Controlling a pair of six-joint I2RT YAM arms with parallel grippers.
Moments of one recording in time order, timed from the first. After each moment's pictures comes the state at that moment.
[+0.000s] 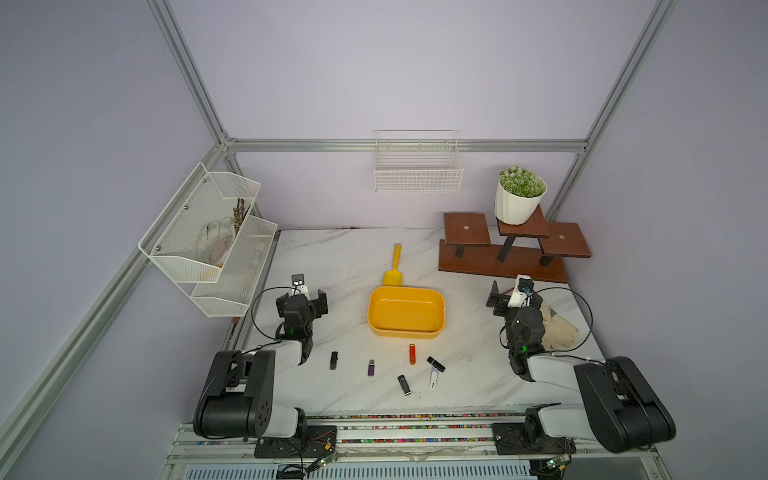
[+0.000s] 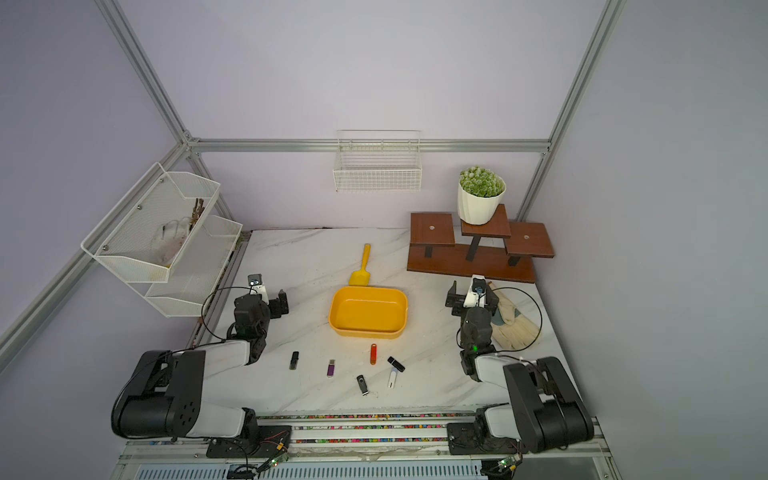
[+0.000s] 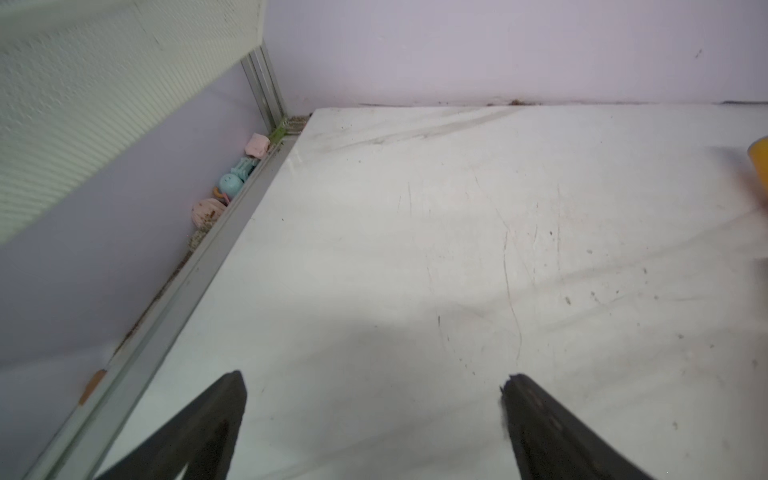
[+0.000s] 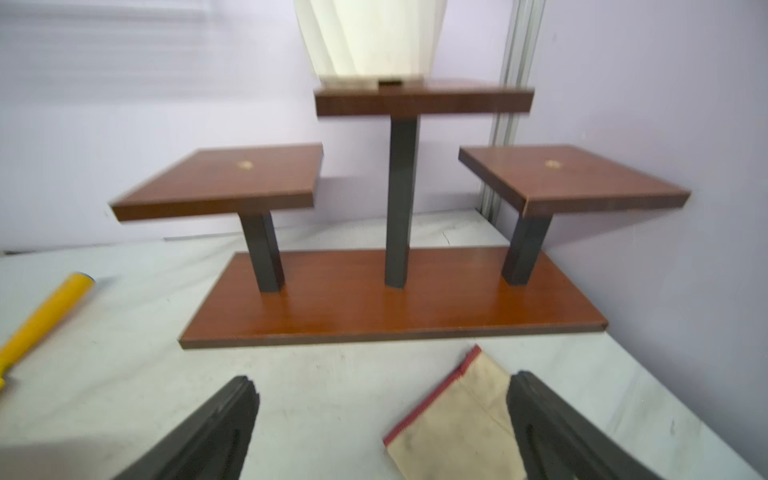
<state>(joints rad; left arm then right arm) -0.02 1.37 0.48 0.54 -0.28 -0.02 0.17 1.25 0.31 0.94 0.35 0.01</state>
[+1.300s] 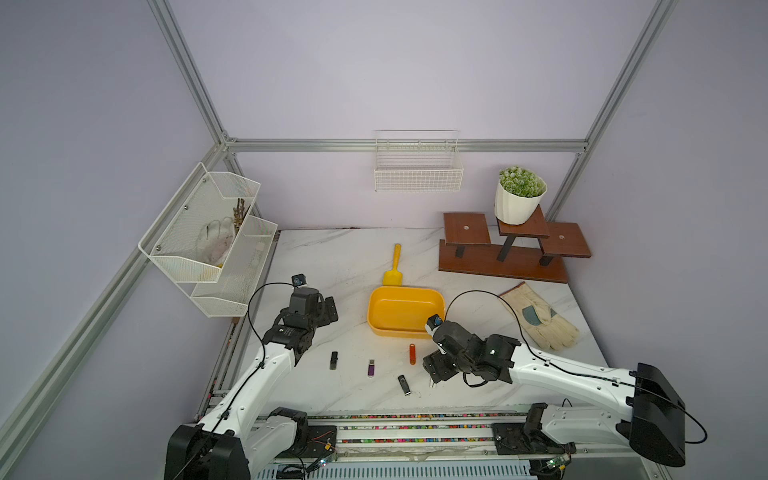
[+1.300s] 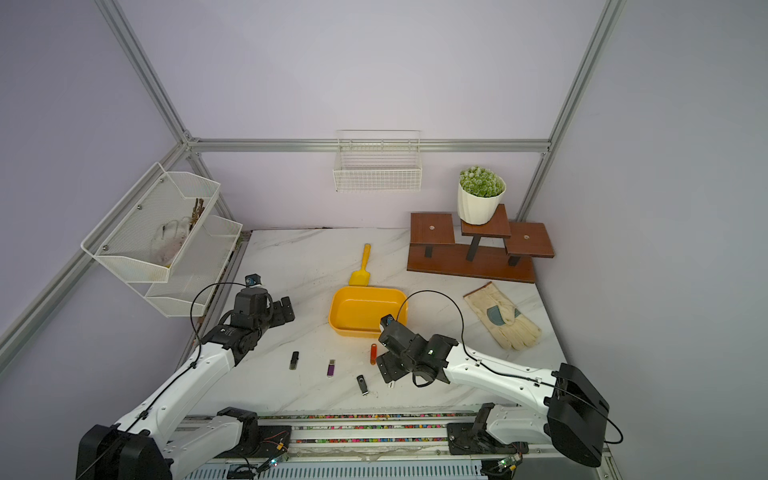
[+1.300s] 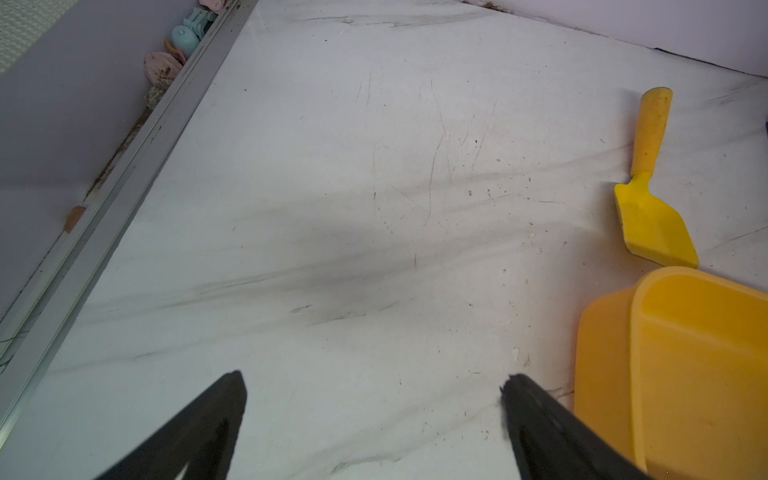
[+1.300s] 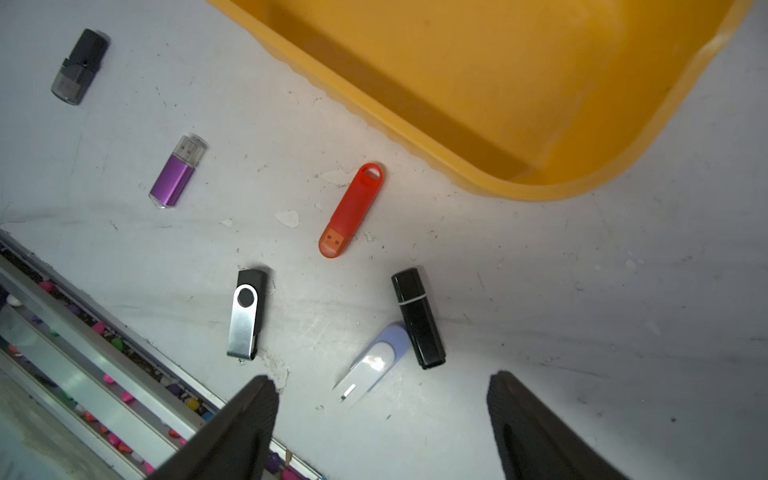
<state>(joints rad) -0.19 1.05 0.67 -0.36 -0.29 -0.37 0.98 1.25 0.79 -0.60 0.11 0.46</state>
